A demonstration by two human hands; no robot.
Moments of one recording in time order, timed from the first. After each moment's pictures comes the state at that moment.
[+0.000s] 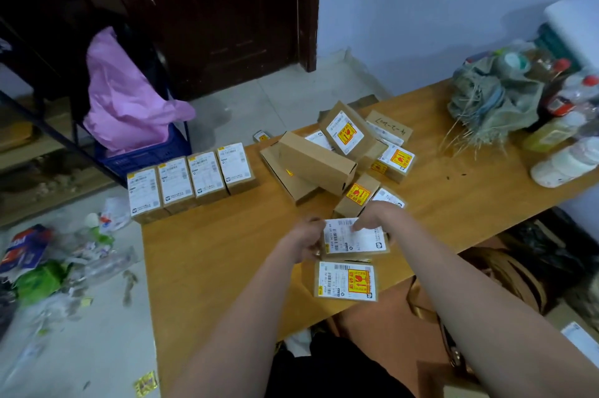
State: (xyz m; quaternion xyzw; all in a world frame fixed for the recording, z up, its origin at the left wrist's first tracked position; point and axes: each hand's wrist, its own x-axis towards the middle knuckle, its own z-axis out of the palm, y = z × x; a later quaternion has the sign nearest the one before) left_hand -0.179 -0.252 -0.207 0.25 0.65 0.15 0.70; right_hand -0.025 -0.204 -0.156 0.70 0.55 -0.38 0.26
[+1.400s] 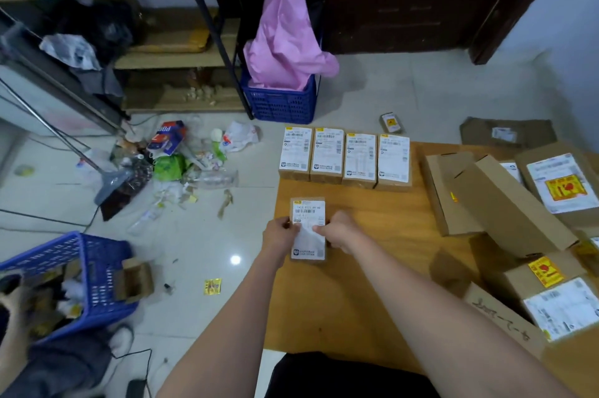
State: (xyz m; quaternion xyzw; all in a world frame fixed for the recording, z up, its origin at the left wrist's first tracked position) left_hand -0.491 -0.334 -0.282 0.11 0.83 0.32 0.45; right_hand -0.383 -0.237 -0.277 0.58 0.55 -0.58 0.11
